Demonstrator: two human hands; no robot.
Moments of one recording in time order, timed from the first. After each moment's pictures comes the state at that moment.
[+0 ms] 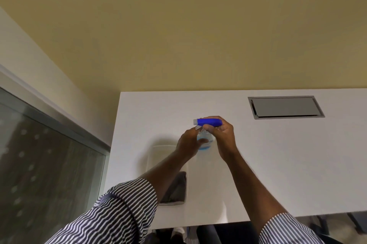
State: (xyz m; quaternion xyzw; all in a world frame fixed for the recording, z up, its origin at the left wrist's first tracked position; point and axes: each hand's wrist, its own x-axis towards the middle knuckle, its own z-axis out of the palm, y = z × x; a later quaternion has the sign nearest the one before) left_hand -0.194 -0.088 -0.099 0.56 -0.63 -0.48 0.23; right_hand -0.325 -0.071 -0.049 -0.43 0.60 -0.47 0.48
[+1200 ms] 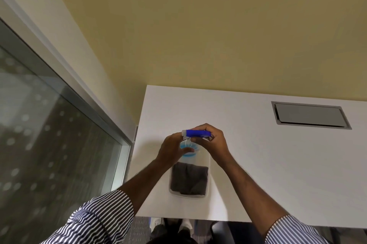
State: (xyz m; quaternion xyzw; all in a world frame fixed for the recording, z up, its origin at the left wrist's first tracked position) left_hand -0.050 -0.040 -0.106 0.59 -0.64 -0.41 0.27; right_hand -0.218 -0.048 -0.048 -0.53 0.55 -0.37 0.53
